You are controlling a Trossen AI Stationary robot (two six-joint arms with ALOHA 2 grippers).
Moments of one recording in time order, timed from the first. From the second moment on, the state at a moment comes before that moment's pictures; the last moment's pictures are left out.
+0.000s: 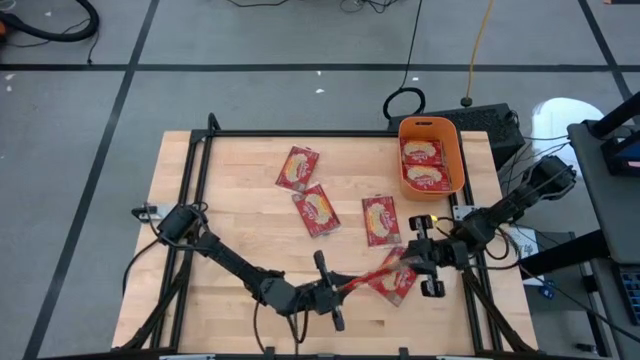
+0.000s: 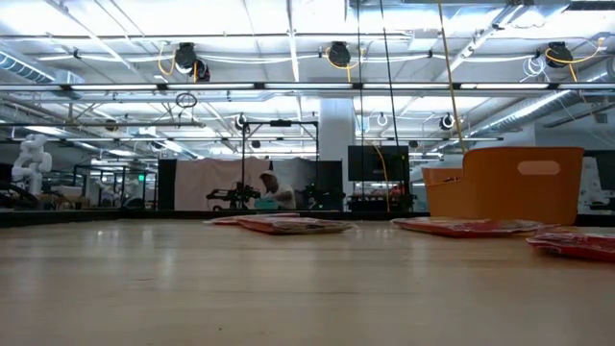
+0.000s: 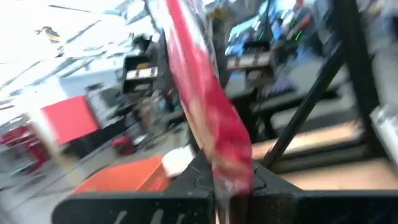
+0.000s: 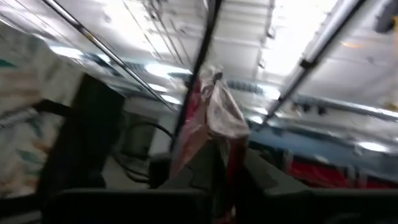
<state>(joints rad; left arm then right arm) -0.55 2.09 1.35 0.98 -0.79 0.55 0.61 1.21 0.29 1.50 0.28 -0.44</state>
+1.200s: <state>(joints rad) -0.47 2.08 1.35 0.77 -1.43 0.87 0.87 1.16 0.55 0.91 1.45 -0.76</state>
